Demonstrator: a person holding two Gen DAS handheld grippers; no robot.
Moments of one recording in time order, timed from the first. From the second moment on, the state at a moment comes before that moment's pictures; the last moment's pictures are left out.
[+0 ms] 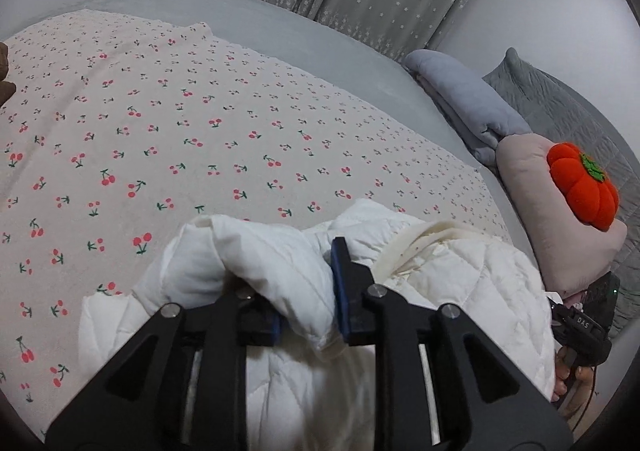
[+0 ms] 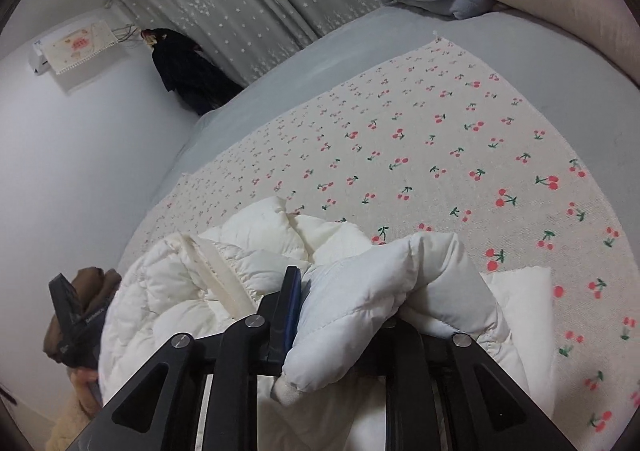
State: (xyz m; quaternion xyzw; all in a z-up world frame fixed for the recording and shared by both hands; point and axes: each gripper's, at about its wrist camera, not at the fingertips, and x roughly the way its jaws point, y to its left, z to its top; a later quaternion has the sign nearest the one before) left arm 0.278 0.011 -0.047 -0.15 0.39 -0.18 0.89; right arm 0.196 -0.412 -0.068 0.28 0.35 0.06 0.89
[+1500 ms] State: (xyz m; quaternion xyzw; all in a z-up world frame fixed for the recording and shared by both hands) left arm 0.355 -0.015 -0.083 -0.06 0.44 -0.04 0.89; right arm 0.267 -0.406 -0.099 0.14 0.42 -0.17 0.88
